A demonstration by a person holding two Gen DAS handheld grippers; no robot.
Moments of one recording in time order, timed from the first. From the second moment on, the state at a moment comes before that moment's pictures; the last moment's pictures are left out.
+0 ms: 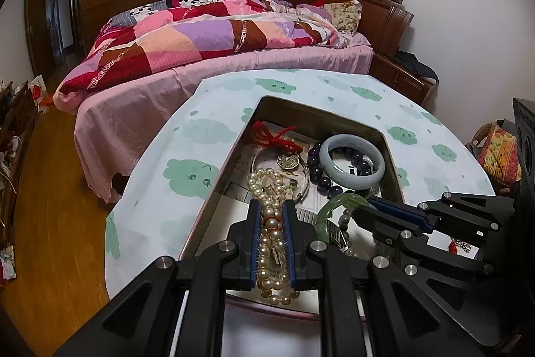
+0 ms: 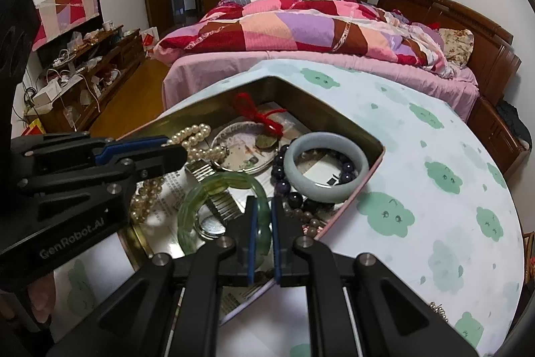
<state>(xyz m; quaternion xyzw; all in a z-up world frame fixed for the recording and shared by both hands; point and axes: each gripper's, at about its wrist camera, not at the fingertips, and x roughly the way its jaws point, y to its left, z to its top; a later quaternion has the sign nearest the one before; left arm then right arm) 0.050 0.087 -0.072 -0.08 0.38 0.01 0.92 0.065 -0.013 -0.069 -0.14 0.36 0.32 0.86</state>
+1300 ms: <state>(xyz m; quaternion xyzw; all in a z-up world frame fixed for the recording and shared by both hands) 0.042 0.096 -0.059 -0.11 0.35 0.02 0.93 0.059 -0.013 -0.065 -0.13 0.35 0.32 0.87</state>
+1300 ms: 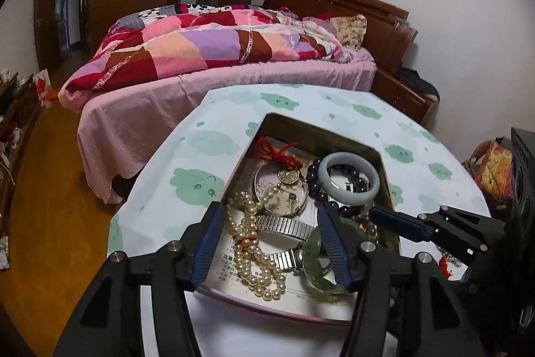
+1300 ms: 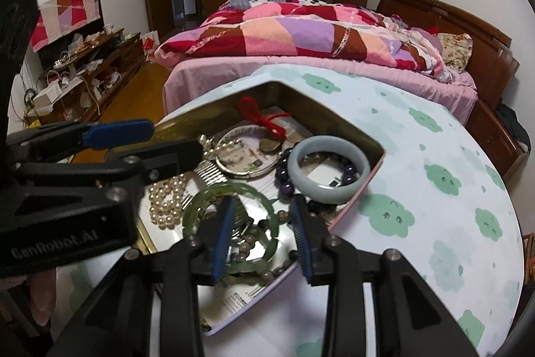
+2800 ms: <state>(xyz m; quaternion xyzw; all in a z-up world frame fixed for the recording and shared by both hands) 0.027 0.064 -0.046 -0.04 0.36 0.06 0.93 0.048 -0.042 -0.051 -0.12 0.33 0.31 0.88</state>
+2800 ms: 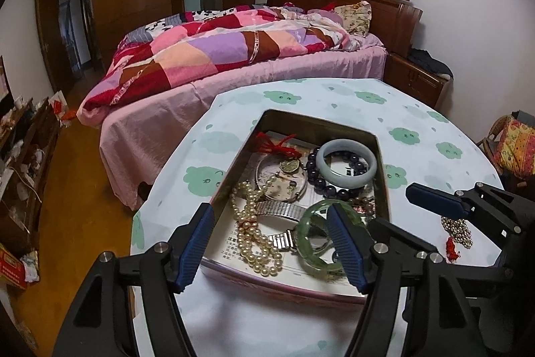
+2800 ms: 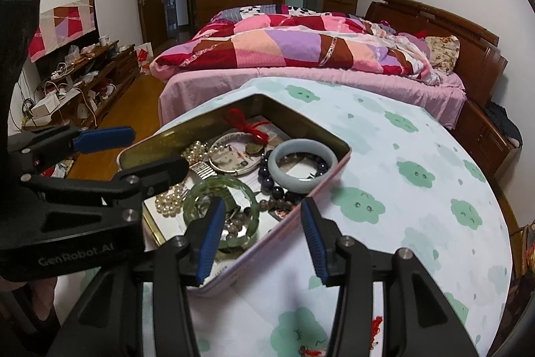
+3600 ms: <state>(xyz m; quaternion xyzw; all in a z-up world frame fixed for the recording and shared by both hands) 0.015 -0.005 -0.047 0.02 0.36 0.00 0.93 0.055 -0.129 -0.065 -0.07 0.35 0.24 0.90</state>
